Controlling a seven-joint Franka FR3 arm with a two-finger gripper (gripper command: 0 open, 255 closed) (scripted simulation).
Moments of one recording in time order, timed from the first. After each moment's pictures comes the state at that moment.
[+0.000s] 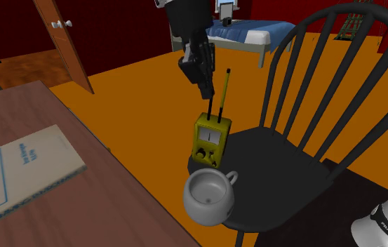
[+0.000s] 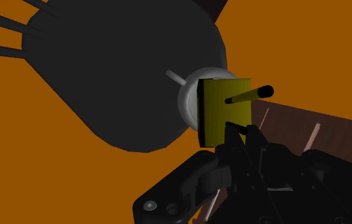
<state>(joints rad) 0.37 0.18 0.36 -1.27 -0.01 1.22 0.18</state>
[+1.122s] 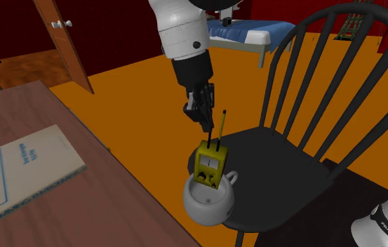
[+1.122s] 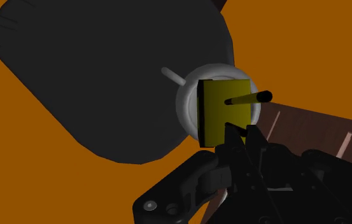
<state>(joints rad) 0.35 0.10 0.35 -1.60 0.01 1.48 0.15</state>
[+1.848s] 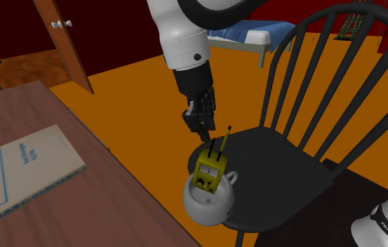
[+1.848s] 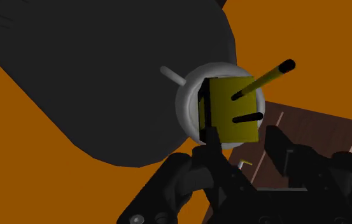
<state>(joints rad) 0.35 0.10 0.35 -1.65 0.01 1.53 0.15</state>
